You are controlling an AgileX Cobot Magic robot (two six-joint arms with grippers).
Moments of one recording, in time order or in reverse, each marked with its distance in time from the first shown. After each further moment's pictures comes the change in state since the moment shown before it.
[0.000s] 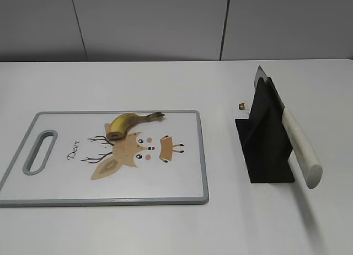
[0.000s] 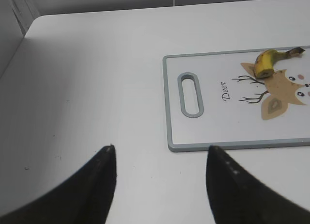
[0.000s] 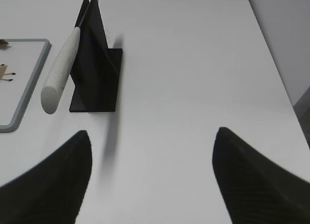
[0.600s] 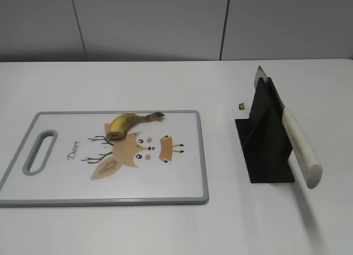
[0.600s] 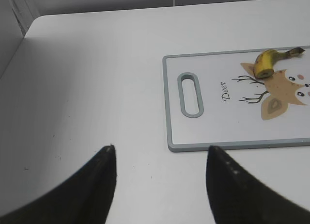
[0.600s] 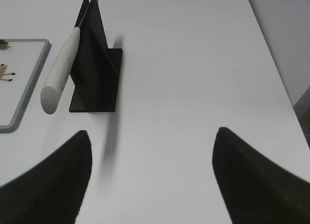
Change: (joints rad) left arm 0.000 0.000 0.000 0.000 0.000 0.000; right arm 0.000 0.000 0.000 0.000 0.000 0.000
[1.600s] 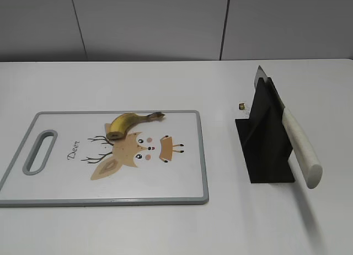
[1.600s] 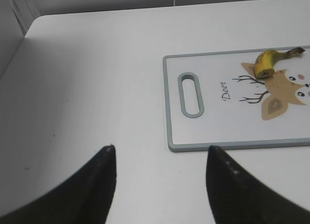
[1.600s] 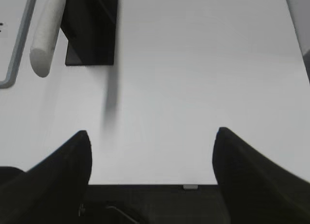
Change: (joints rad) left arm 0.000 0.000 0.000 -0.001 0.000 0.000; right arm 0.000 0.260 -0.101 0.001 0.130 0.018
